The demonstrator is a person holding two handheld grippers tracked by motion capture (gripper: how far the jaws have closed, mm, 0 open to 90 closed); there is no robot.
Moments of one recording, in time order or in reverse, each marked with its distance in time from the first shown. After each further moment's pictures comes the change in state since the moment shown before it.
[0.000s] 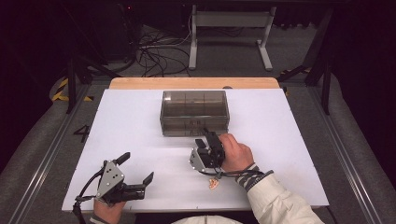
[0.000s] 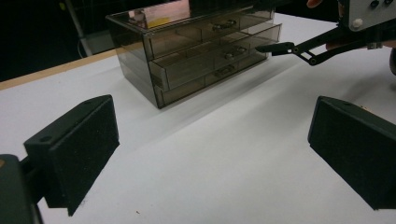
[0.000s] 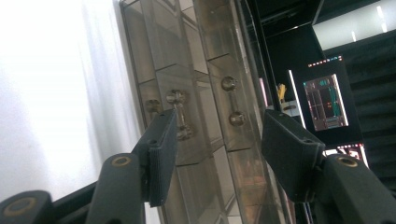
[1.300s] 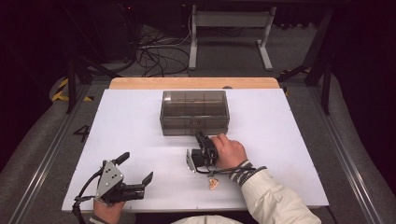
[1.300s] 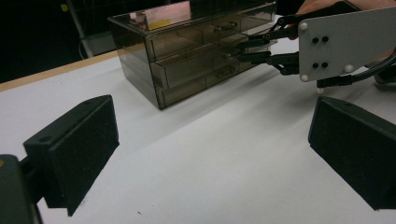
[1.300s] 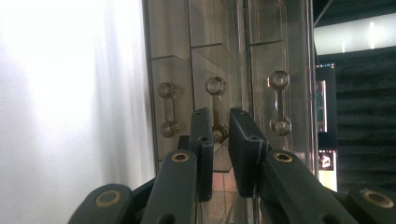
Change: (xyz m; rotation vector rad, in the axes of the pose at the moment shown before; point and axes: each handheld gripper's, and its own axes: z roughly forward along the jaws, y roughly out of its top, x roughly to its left) left arm 0.001 0.000 -0.001 -0.006 0.002 -0.004; right arm 0.027 -0.002 0.030 0.072 -0.027 -0.174
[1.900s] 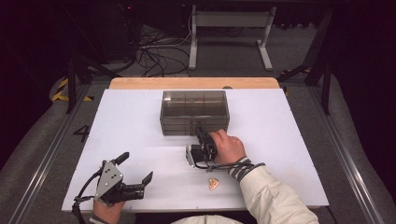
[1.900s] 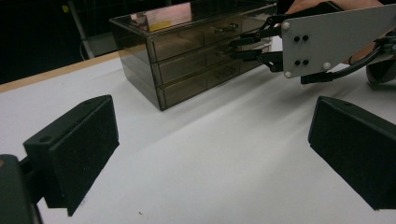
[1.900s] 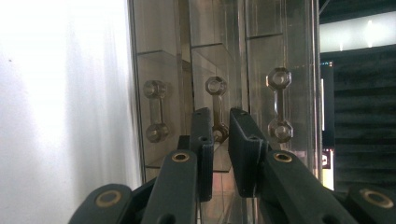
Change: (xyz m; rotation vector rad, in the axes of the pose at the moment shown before) left arm 0.000 0.000 -0.001 -0.006 0.003 0.001; right arm -0.005 -0.001 0.015 0.017 -0.009 -0.007
